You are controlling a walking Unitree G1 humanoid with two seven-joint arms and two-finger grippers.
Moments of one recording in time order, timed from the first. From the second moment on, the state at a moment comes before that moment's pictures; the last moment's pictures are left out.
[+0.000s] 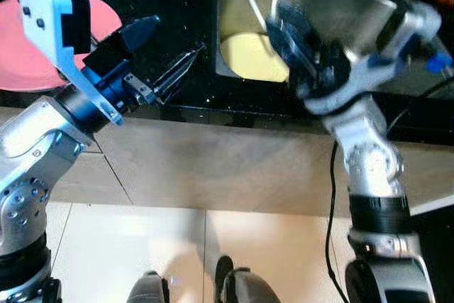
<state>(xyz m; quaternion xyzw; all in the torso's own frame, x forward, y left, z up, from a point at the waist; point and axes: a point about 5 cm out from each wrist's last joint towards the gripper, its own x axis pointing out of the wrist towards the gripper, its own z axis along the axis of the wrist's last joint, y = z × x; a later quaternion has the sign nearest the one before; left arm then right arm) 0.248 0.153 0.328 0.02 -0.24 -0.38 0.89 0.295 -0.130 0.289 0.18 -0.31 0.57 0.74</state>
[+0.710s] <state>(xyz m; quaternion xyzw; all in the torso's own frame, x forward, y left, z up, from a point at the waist) 0.274 0.185 0.286 0.11 -0.16 -0.32 0.93 0.267 -0.105 0.106 0.00 0.12 0.63 0.77</state>
